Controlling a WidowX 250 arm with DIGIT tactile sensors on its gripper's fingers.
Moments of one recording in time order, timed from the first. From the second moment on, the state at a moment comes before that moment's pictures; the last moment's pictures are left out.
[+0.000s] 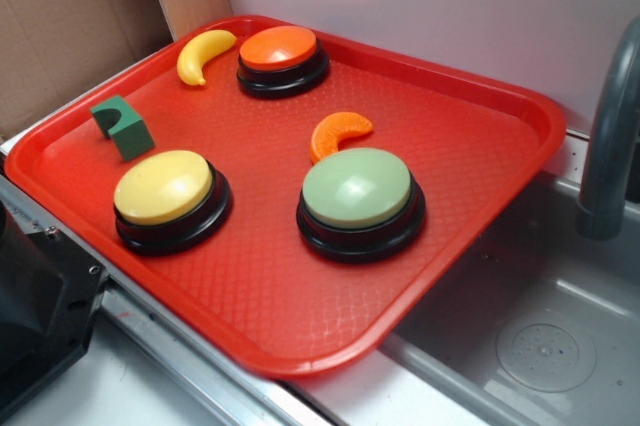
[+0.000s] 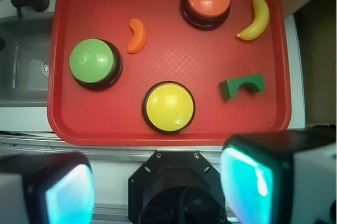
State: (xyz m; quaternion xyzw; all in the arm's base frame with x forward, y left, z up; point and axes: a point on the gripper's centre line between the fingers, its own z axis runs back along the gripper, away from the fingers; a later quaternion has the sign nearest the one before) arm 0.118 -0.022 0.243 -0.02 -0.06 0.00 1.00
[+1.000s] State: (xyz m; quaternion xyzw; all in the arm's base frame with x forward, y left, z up) arm 0.154 0.026 0.242 0.00 -0.08 0.35 0.93
